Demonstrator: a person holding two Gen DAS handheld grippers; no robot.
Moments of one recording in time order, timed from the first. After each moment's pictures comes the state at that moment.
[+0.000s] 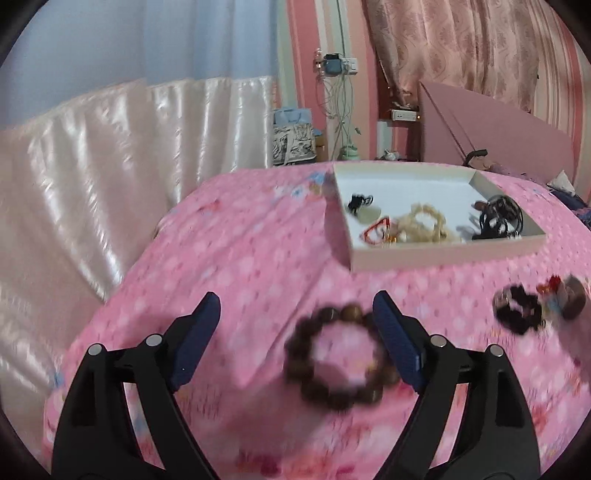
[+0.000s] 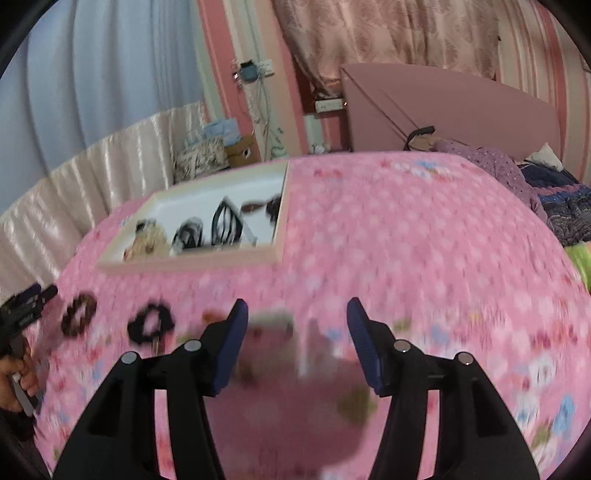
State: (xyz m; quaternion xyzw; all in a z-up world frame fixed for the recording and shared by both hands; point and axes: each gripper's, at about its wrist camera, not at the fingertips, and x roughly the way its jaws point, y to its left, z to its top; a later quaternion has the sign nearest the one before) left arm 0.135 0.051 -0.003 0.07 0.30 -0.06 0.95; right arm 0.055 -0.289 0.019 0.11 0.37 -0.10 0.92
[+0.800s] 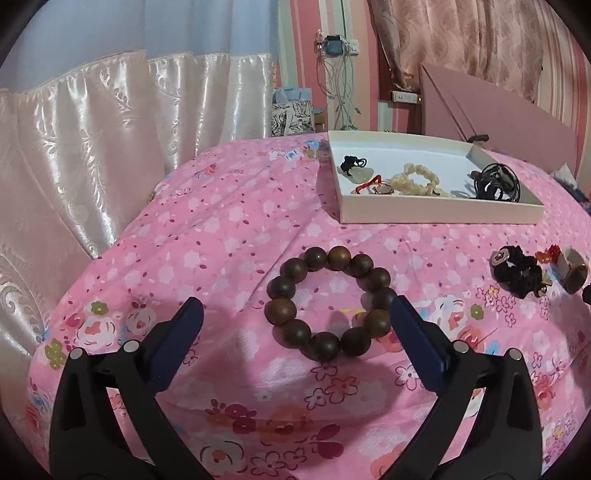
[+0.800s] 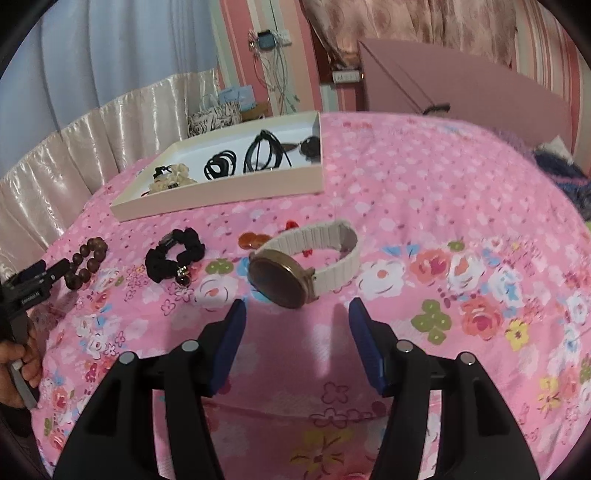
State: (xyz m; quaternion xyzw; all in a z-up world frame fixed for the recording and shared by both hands) left arm 0.125 0.034 -0.028 0.07 0.33 -0.05 0.94; right arm 0.042 -0.246 -0.019 0.11 0.41 -0.07 0.90
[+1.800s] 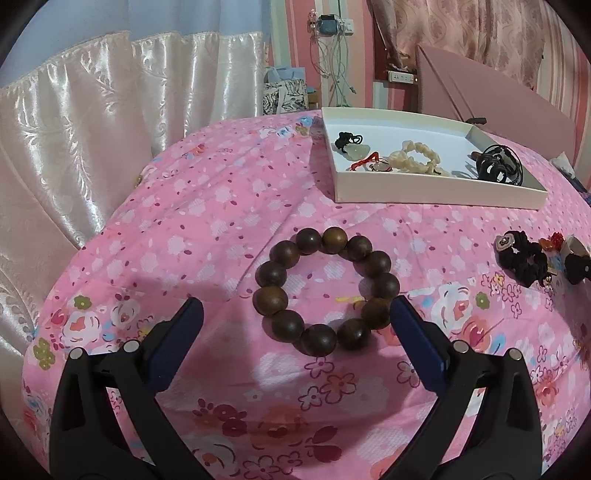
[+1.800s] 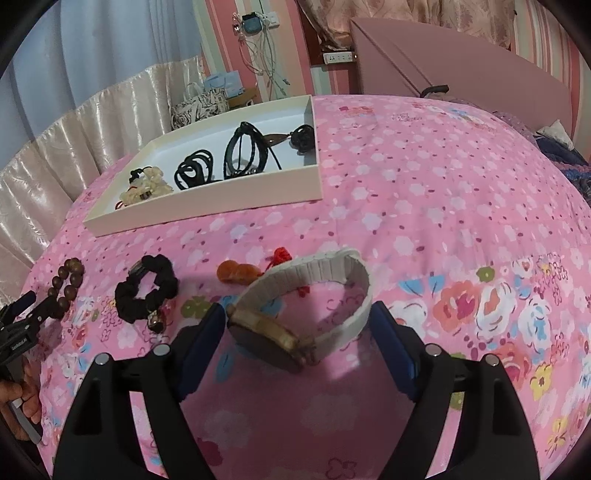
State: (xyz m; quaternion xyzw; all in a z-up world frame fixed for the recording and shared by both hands) left arm 0.138 0.032 -0.041 0.07 0.37 -0.06 0.92; right arm 0.097 -0.252 -0.033 0.12 0.45 -0.09 0.88
